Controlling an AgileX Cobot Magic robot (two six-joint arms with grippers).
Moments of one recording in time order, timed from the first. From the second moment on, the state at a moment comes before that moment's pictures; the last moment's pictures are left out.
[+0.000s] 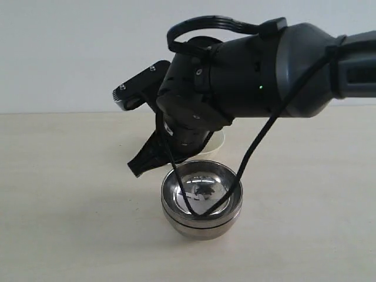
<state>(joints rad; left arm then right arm) 0.01 0.00 0.00 -0.09 0.31 0.04 0.90 1.84 -1.40 -0.61 0.73 0.55</state>
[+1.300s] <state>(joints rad) 0.01 0.00 0.00 -0.09 0.31 0.04 0.49 2.27 -1.56 -0.34 0.25 0.67</state>
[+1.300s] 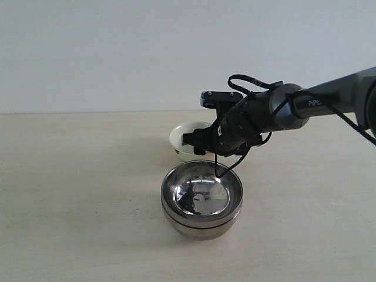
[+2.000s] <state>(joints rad) 0.01 0.00 0.00 -0.09 0.31 0.04 0.49 2.15 -1.57 -0.33 0.27 0.63</state>
